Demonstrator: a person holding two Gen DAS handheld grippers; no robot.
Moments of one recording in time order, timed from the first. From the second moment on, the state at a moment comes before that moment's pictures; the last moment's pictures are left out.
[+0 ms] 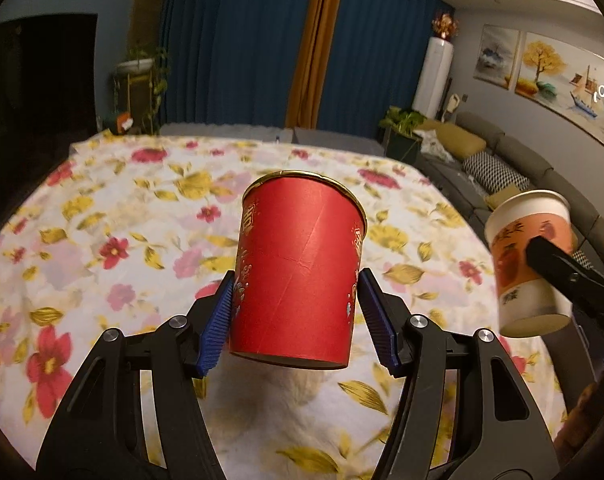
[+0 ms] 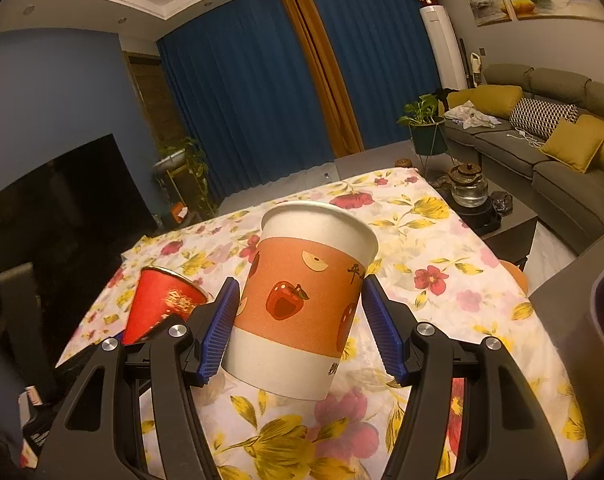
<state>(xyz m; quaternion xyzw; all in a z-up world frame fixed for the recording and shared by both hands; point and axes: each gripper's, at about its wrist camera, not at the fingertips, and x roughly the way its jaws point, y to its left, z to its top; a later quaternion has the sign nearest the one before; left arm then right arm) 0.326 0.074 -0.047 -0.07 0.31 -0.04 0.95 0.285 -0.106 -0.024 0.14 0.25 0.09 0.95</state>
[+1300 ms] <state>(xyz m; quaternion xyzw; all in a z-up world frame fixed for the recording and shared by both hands) 0.191 -0.231 -0.022 0.00 0.23 -0.29 0.93 0.090 -0.367 -0.014 0.14 0.16 -0.11 0.97</state>
